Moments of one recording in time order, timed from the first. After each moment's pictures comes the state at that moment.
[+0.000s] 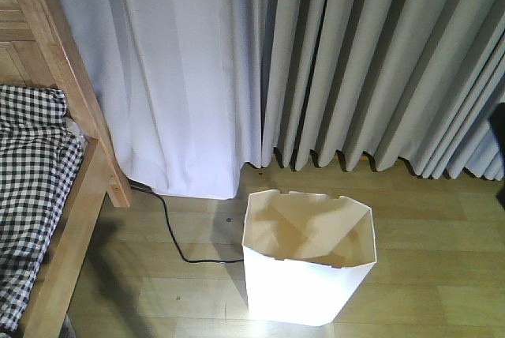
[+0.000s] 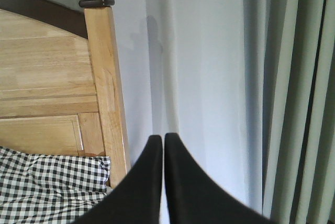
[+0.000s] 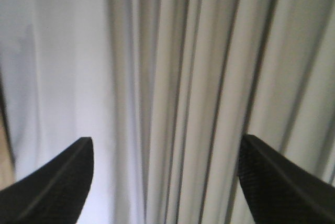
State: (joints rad) left arm 0.01 -0.02 0.03 0.03 0.08 0.00; right arm 0.00 0.44 -0.35 1.22 0.15 -1.24
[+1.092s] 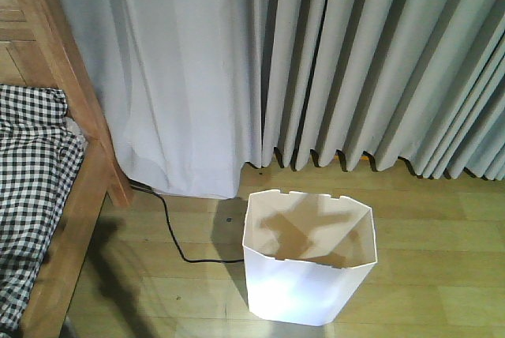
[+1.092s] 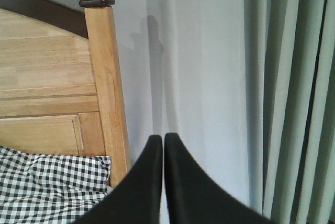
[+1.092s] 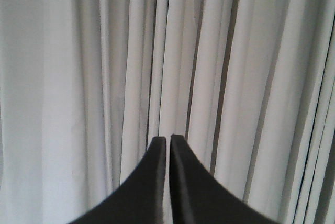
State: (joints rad) left arm 0.01 -0.02 0.03 0.03 0.08 0.00; right arm 0.10 0.30 -0.26 1.27 -0.05 -1.33
